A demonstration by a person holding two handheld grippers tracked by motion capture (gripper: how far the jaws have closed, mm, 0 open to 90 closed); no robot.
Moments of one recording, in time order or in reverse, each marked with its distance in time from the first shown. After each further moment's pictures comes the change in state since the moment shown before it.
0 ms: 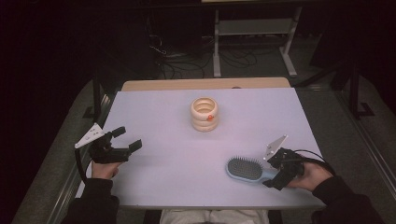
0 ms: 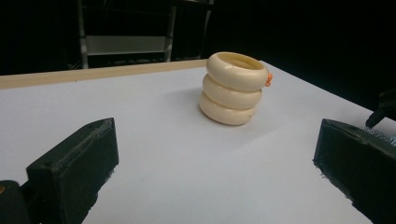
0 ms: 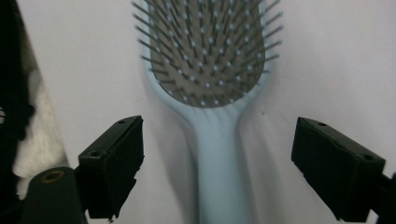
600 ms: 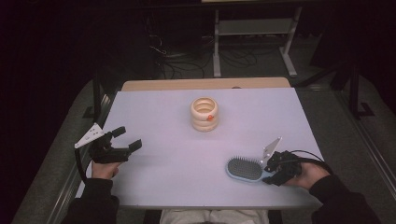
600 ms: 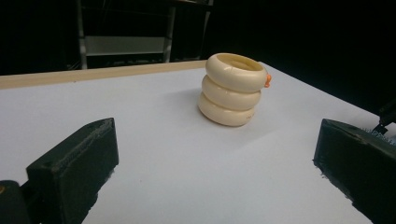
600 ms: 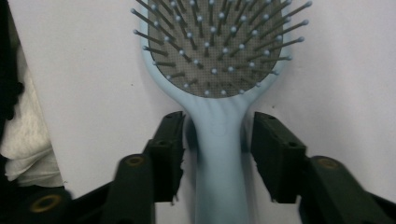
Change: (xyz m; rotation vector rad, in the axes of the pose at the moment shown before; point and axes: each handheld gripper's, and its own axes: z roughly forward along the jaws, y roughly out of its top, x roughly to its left) left arm 0.000 0.000 0.000 -0.006 -0.003 -0.005; right arm -0.001 0.002 0.011 0.063 0.017 -0.058
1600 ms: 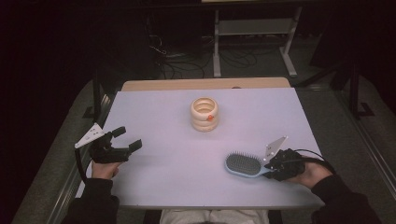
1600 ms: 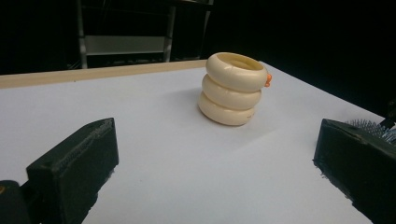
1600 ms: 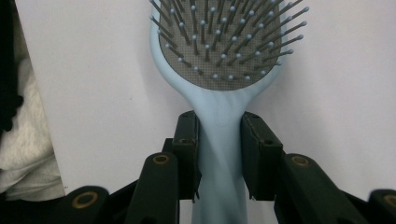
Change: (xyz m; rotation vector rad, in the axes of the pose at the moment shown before) left arm 0.000 0.000 0.000 0.003 0.000 0.001; right arm 0.001 -0.001 -0.014 -0.083 -0.051 -0.016
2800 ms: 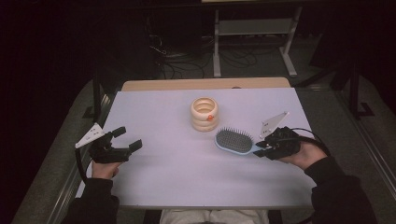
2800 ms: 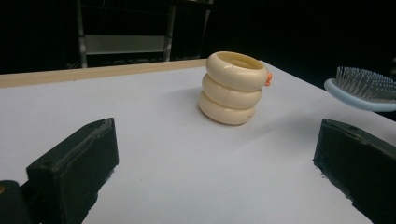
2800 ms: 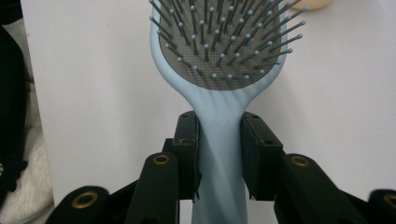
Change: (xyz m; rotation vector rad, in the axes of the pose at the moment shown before) left arm 0.000 0.000 0.001 0.001 0.000 -0.001; right arm -0.021 0.049 -0.044 -0.149 -0.048 -0.019
